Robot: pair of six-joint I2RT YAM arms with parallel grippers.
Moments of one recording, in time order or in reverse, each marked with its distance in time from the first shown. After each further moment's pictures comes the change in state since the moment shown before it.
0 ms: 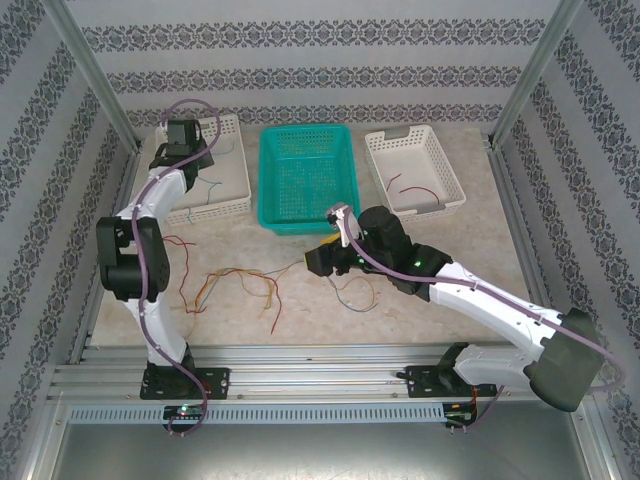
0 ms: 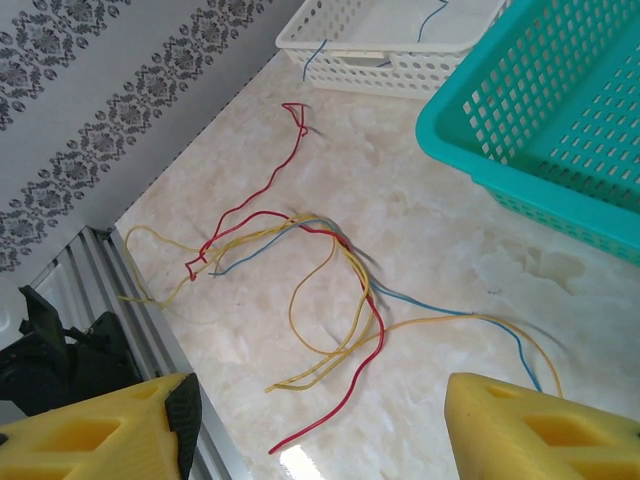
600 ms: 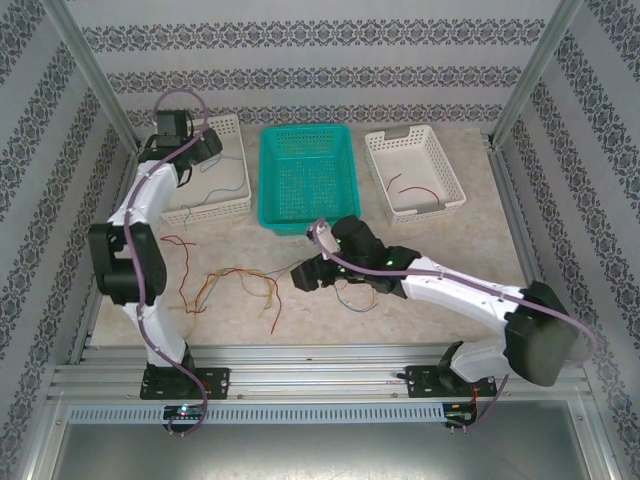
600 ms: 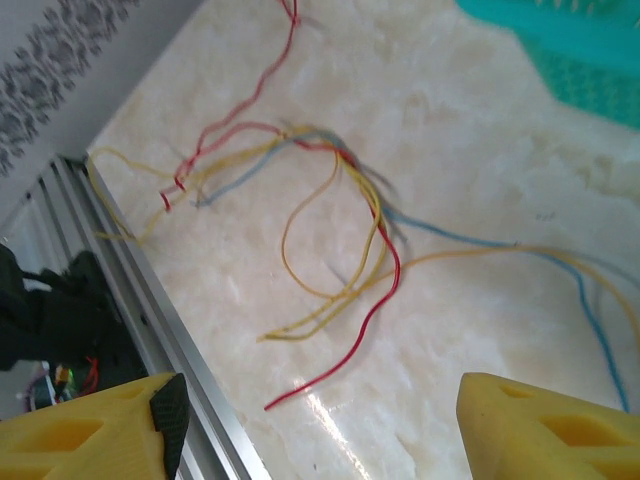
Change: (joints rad) left arm 0.021 -0.088 0.072 -0.142 0.161 -0.099; right arm 0.075 0.195 0.005 0.006 -0.016 0.011
